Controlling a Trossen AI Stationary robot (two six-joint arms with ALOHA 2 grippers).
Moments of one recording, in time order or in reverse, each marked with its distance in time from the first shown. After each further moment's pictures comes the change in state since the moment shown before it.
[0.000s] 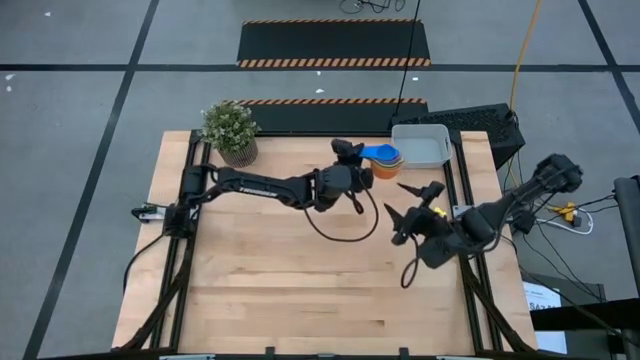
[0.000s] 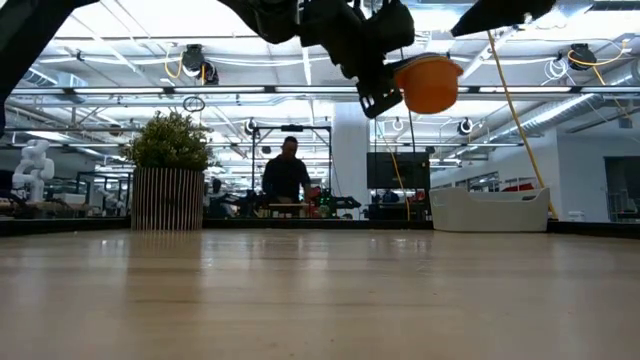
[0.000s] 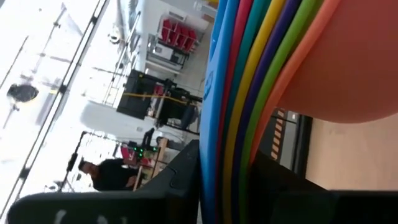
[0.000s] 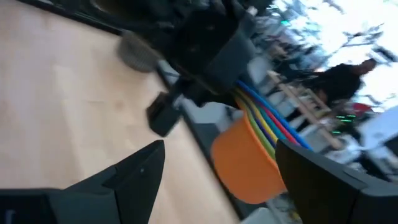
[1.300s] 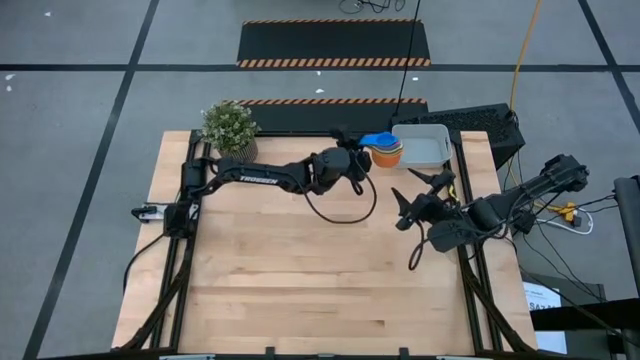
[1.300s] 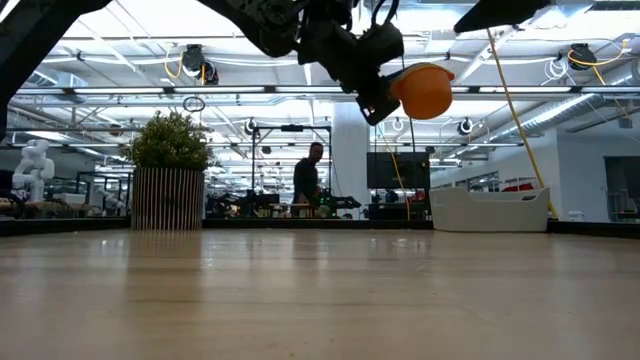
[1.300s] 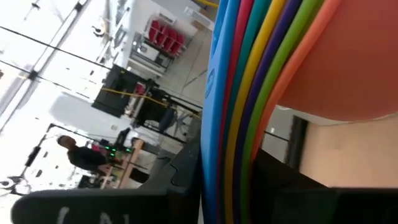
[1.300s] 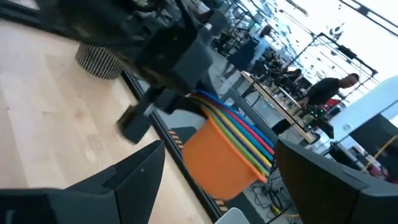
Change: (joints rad) left arm 0.101 -0.001 0.005 -0.028 0.172 -0.149; right arm -0.069 -0.115 -0.045 0.094 0.073 -0.154
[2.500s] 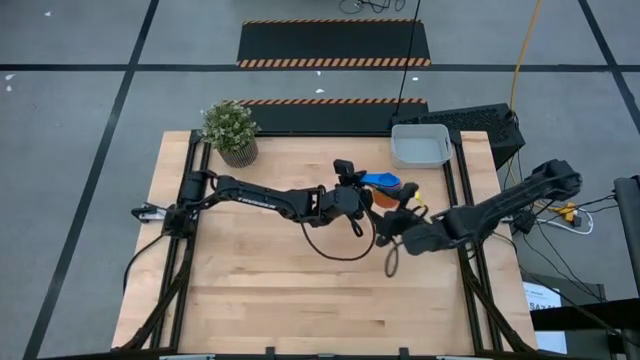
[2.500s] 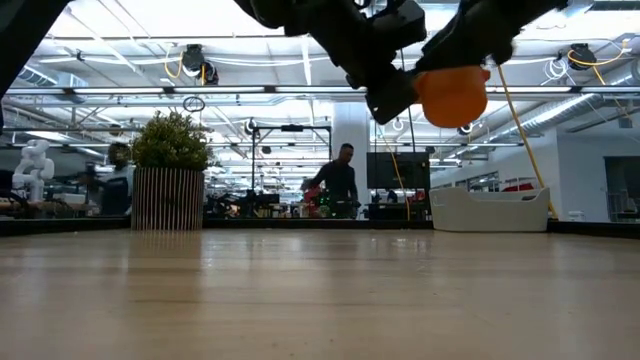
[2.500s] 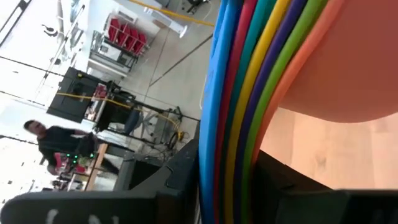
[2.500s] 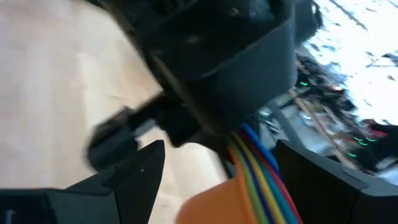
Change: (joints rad) left arm -0.194 0.000 -0.001 -0.242 -0.082 -0.216; right arm -0.073 0.195 -0.089 0.386 -0.266 -0.203
